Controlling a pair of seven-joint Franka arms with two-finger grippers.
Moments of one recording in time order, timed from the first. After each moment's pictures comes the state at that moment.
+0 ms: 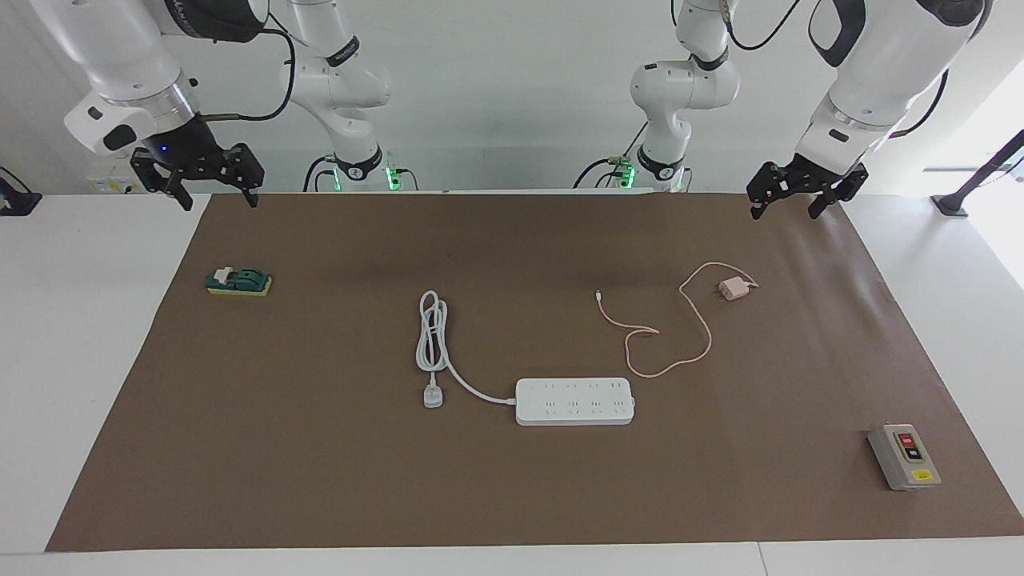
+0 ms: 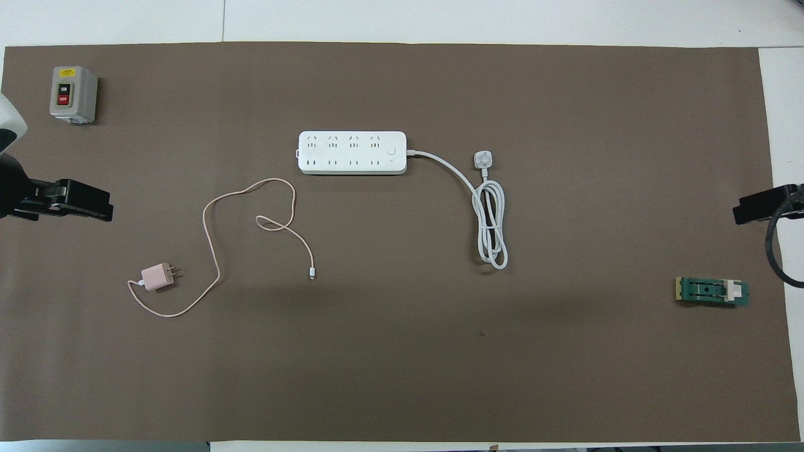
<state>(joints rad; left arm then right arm) -0.06 -0.05 -0.03 -1.64 0.01 1.54 -0.01 -0.07 -0.06 -0.01 -1.62 -0.04 1.51 -0.15</state>
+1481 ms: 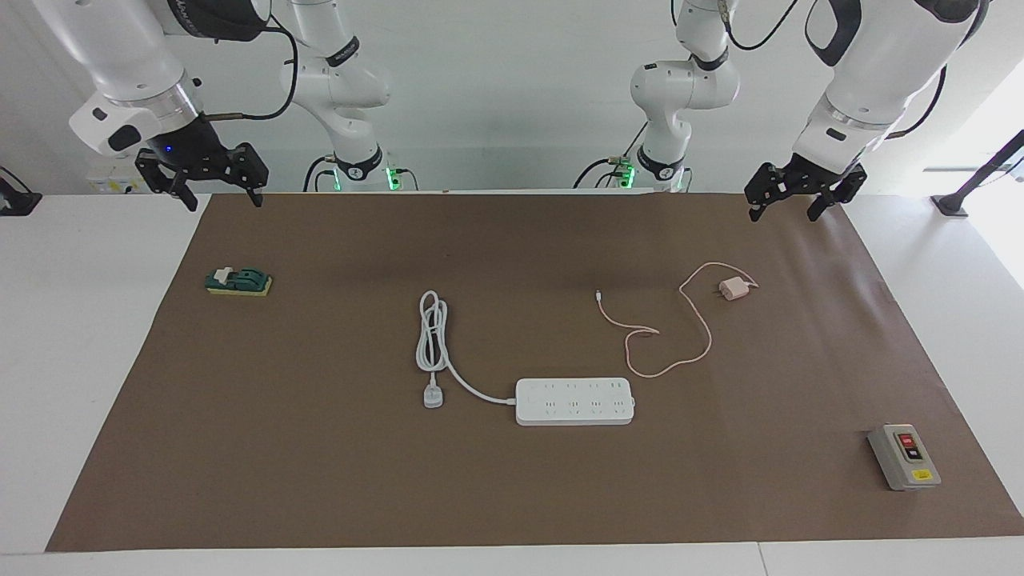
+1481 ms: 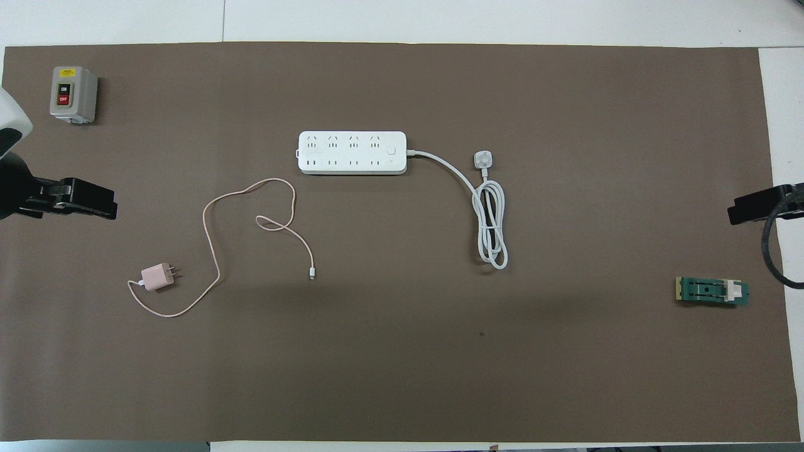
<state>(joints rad) -0.07 -0.05 -0.04 -1.64 0.01 1.54 -0.01 -0.07 -0.06 0.00 -1.62 -0.02 1.51 -0.15</state>
